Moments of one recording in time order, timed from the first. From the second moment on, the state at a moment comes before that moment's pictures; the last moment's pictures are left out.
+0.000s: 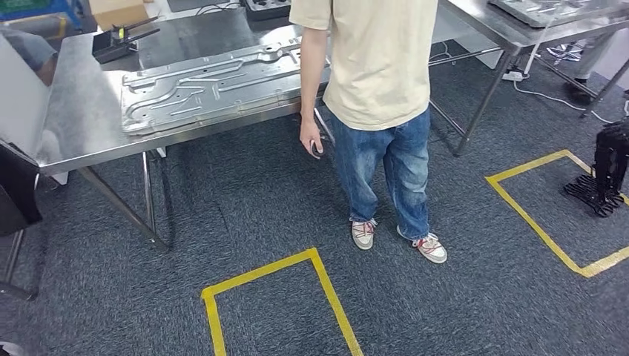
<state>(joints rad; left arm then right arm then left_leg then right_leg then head) 0.09 0.32 -0.02 -2.07 -0.19 0.70 0.14 -0.11 0.07 -0.62 -0.17 0.86 0.22 -0.14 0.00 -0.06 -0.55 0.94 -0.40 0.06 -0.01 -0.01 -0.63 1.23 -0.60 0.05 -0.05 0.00</state>
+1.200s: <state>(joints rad) 0.08 0.36 -0.05 -2.08 -0.10 0.70 0.13 -0.11 0.08 -0.62 -0.17 0.86 0.22 -0.13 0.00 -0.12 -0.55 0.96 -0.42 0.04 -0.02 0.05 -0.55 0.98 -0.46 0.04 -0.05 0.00</state>
